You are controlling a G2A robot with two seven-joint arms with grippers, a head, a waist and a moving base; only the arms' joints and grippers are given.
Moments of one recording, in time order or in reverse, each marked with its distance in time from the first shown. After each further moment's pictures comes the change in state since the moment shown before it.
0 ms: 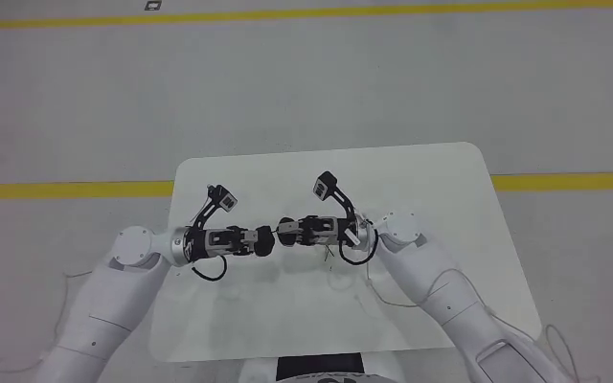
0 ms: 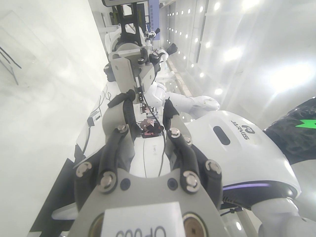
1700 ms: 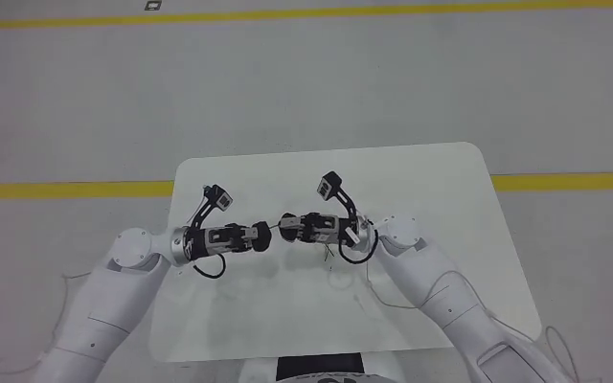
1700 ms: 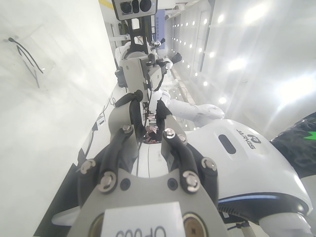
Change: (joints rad) left arm 0.007 0.010 0.001 0.013 0.024 -0.007 0.068; right arm -0.011 0.007 -0.014 0.016 0.052 -0.015 -0.070
